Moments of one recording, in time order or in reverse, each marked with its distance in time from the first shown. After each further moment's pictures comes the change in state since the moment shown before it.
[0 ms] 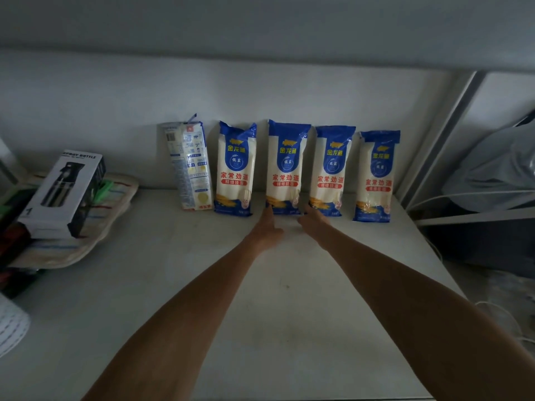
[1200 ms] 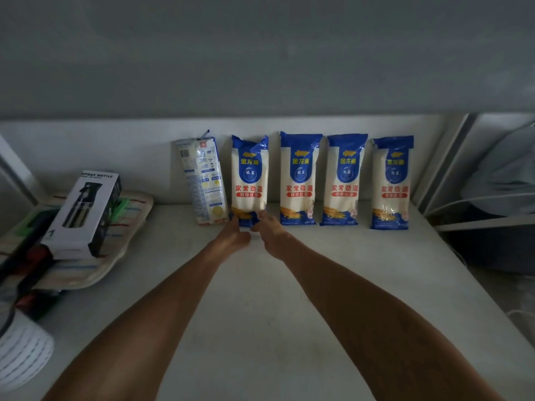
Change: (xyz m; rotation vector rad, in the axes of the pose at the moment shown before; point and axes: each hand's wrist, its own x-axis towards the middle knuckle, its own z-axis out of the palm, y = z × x) left_hand 0.028 -0.069 -0.091 0.005 0.193 -0.089; right_hand 0.005 -0.095 0.111 0.457 -0.222 0.063
